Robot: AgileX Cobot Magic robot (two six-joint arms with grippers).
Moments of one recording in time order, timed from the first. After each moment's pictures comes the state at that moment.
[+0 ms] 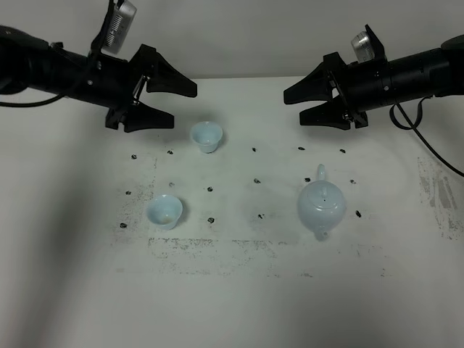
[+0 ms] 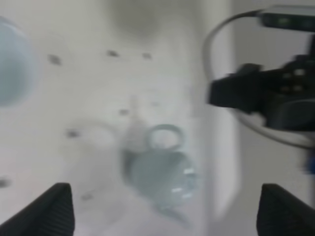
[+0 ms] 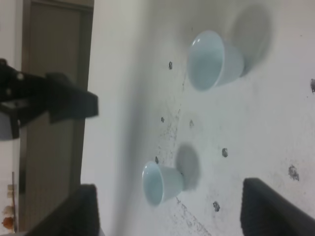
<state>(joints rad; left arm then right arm) -0.04 2.18 -1.69 -1.14 1.08 0.46 0.02 2.24 -1.66 1.26 1.21 -0.66</state>
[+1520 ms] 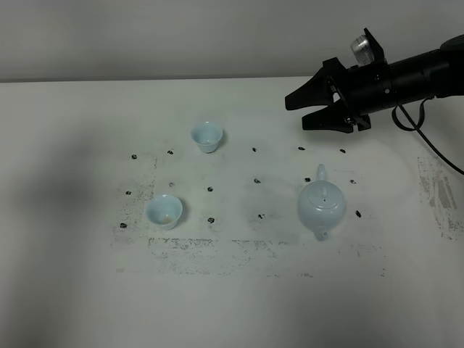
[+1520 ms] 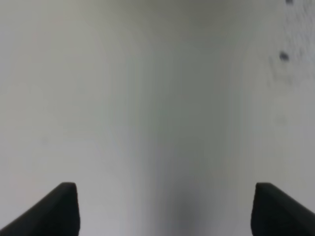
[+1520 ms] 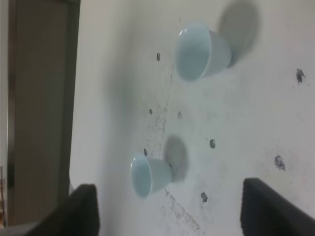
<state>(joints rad) 0.07 1.28 -1.18 -0.05 1.19 0.05 0.02 2.24 -1.66 1.22 1.21 -0.65</state>
